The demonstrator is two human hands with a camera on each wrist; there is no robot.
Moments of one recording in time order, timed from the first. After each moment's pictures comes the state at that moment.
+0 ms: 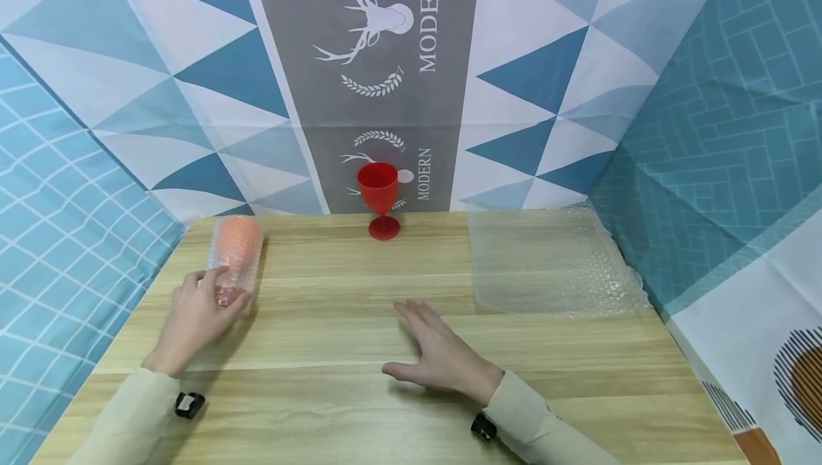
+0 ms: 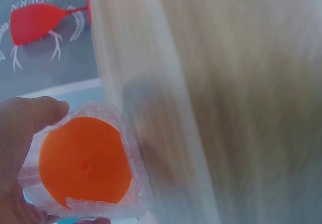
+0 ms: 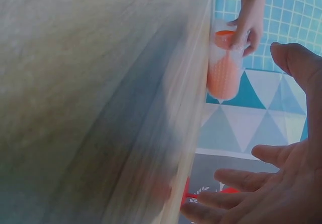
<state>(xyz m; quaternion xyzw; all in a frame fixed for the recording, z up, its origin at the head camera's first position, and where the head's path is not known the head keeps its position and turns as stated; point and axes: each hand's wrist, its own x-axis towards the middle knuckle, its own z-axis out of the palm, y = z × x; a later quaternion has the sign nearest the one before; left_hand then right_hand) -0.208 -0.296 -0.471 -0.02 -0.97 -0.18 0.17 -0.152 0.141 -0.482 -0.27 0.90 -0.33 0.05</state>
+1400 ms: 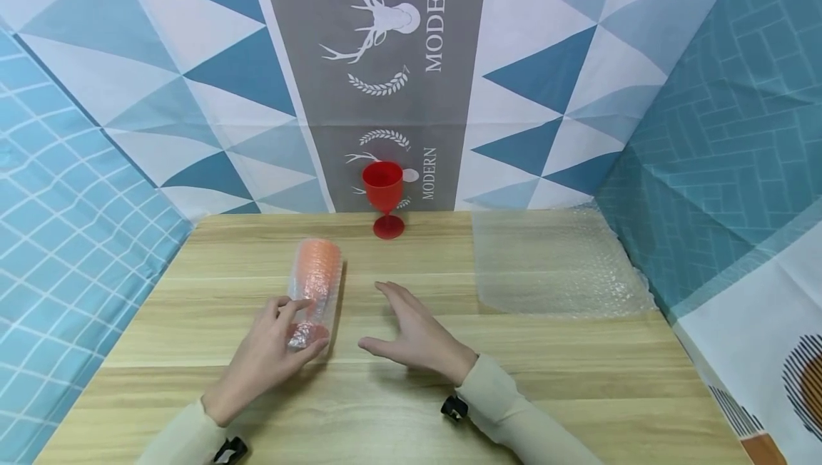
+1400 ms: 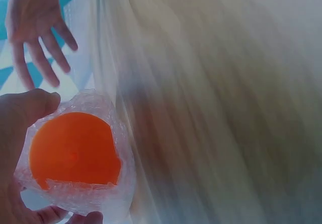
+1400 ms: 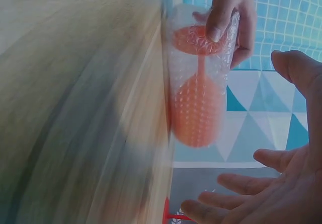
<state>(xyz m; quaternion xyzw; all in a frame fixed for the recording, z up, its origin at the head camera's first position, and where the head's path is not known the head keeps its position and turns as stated) -0.149 -0.186 -0.483 -0.17 -0.95 -0.21 0.17 -0.174 0.103 -0.470 -0.24 0.88 -0.39 0.07</state>
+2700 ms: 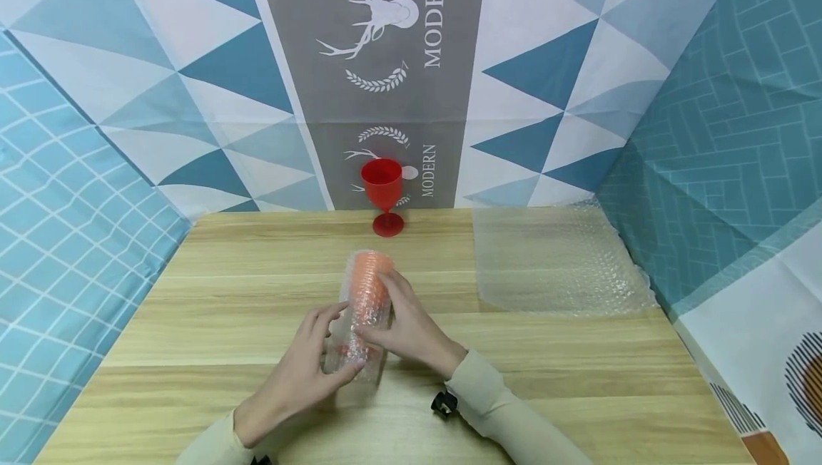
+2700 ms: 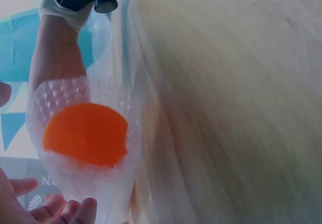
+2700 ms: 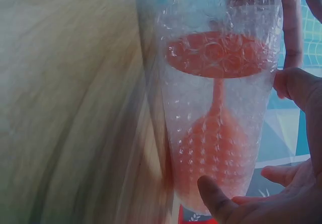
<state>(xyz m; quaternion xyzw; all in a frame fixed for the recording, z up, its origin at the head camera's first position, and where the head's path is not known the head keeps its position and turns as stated) -0.121 -0.127 -0.473 -0.21 -0.92 -0.31 0.11 -0.185 0.089 -0.481 -0.23 0.86 -0.46 0.02</state>
